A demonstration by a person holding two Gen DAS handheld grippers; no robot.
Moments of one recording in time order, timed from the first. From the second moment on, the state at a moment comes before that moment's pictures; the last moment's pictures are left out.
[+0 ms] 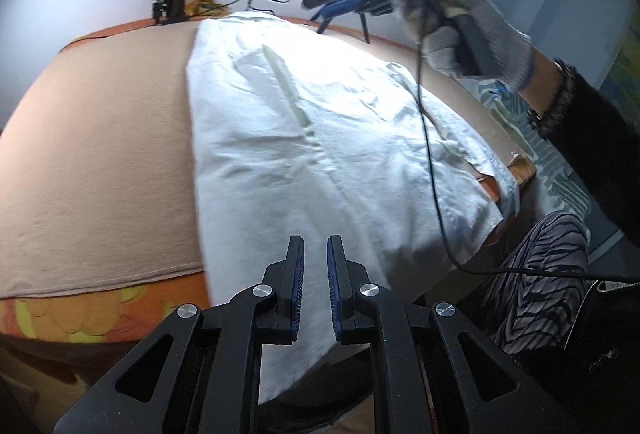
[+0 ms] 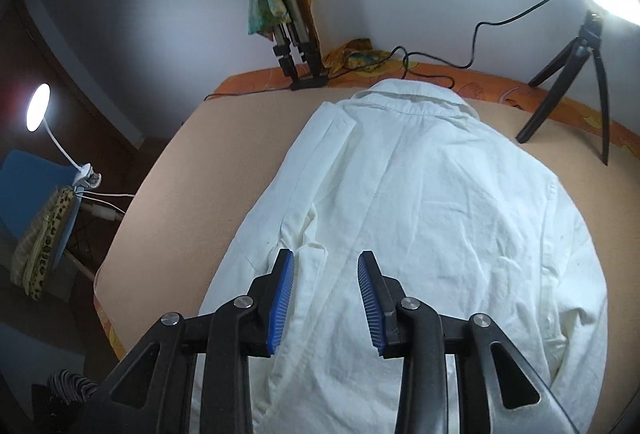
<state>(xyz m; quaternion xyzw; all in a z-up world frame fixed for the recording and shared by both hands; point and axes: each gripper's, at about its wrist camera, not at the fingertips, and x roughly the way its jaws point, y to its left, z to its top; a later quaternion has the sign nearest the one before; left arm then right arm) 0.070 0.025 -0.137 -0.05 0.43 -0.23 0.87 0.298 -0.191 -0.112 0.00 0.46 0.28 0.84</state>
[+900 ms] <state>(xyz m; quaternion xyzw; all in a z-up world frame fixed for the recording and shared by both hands) 0.096 -0.121 -0.121 0.00 0.40 -0.37 0.83 0.160 -0.519 -0.179 0.11 0.50 0.09 0.86</state>
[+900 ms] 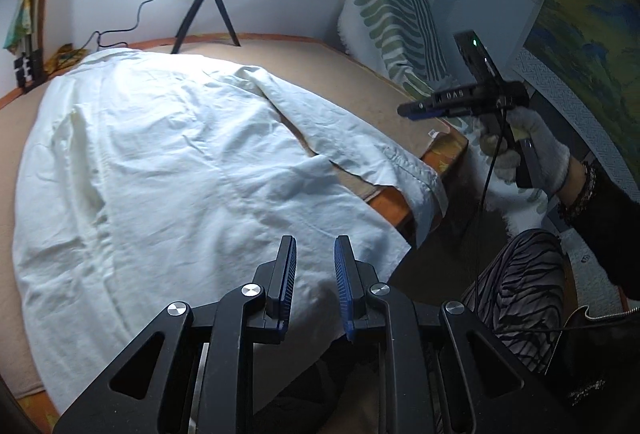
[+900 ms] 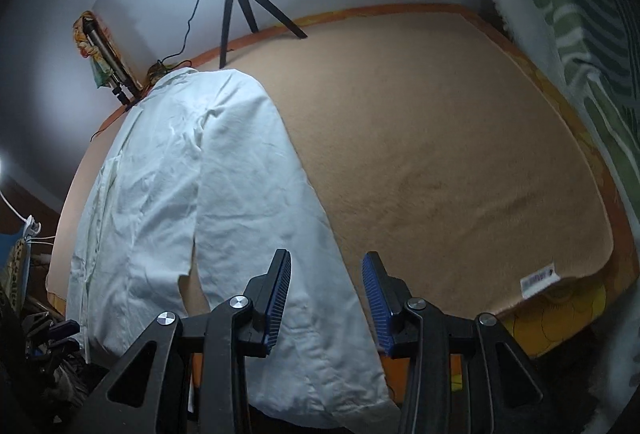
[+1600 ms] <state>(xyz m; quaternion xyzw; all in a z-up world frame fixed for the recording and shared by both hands) 0.100 -0.137 -0.123 -0.02 0.42 -0.36 0.83 0.128 -0.527 -0.224 0.12 0.54 0.14 0.82</state>
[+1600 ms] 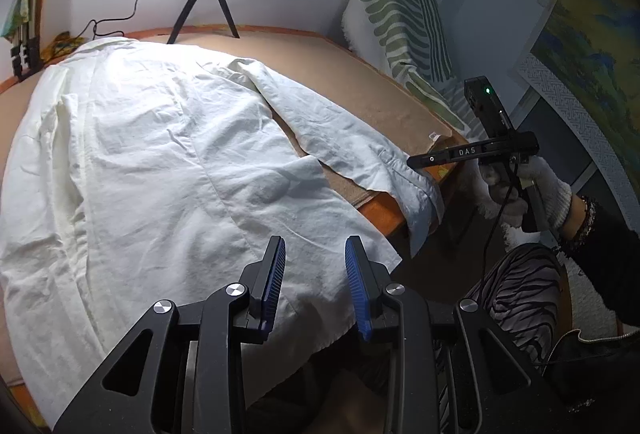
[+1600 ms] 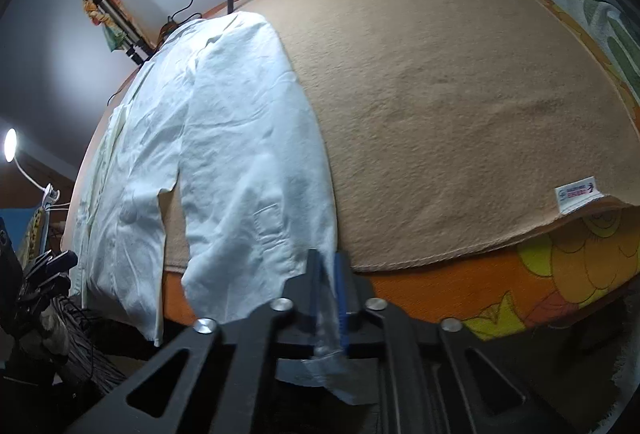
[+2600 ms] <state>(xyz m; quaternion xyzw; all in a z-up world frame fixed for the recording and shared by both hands) 0.097 -0.068 -0.130 -0.15 0.43 -0.34 0.83 0.136 -0.326 -0.150 0.10 0.53 0.35 0.77</state>
